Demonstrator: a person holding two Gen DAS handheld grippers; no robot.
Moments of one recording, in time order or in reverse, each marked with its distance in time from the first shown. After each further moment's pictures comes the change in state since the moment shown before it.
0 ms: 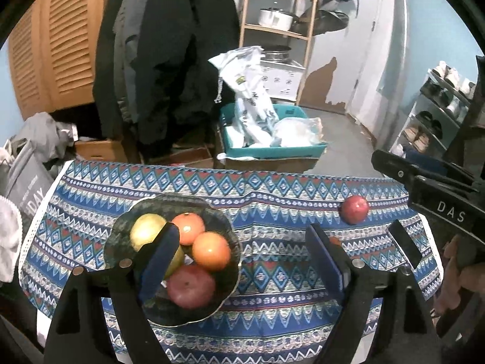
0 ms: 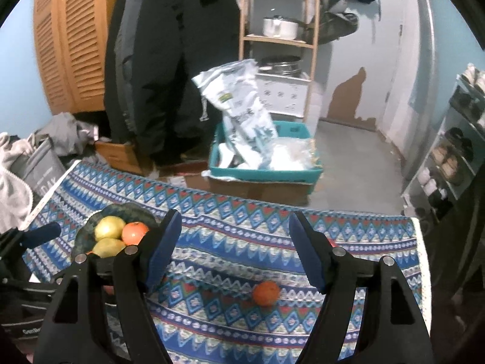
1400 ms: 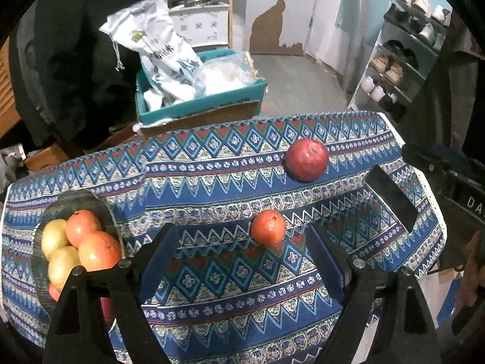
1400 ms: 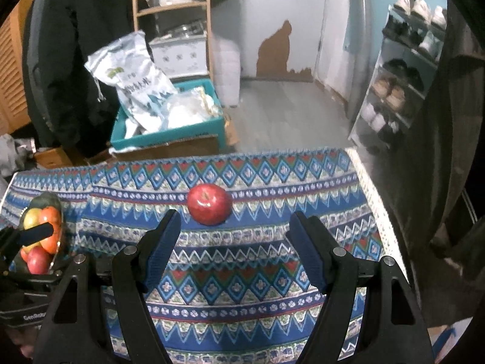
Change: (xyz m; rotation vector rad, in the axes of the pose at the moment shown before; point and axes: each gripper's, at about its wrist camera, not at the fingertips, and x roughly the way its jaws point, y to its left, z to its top) left arm 0.107 -0.138 -0.024 0.210 0.224 -0.106; right arm 0.016 -0.161 -0.079 0.222 0.137 -0.203
